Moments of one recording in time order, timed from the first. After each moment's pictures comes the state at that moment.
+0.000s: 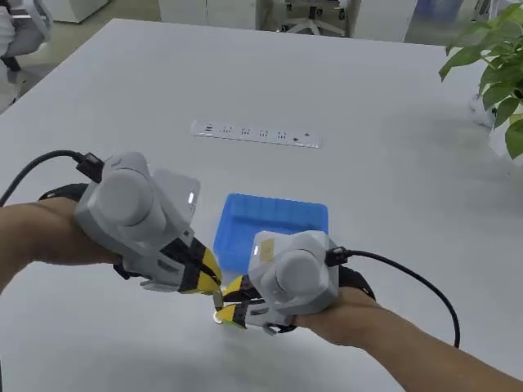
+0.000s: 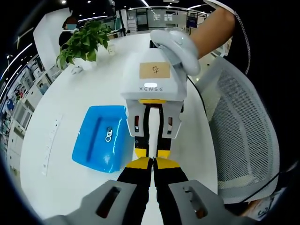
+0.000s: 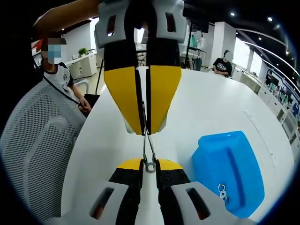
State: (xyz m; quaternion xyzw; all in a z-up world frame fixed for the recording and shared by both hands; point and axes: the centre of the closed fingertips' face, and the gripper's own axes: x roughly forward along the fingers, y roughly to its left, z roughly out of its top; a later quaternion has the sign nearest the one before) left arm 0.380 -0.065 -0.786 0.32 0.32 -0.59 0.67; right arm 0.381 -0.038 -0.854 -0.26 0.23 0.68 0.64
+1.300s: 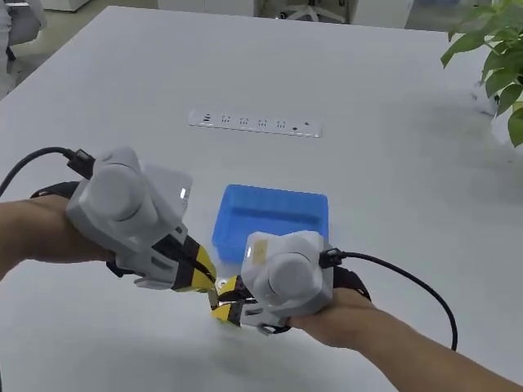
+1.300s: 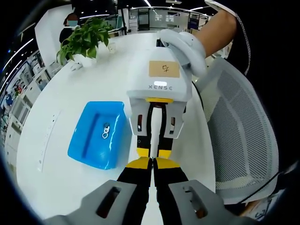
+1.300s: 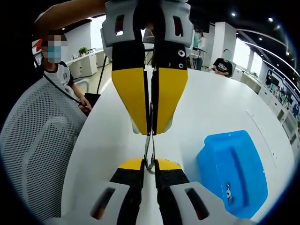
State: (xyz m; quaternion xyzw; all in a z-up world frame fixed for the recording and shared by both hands) left arm 0.376 -0.062 -0.791 0.30 0.33 -0.60 0.67; right arm 0.374 -0.036 -0.858 -0.27 0.23 0.68 0.64
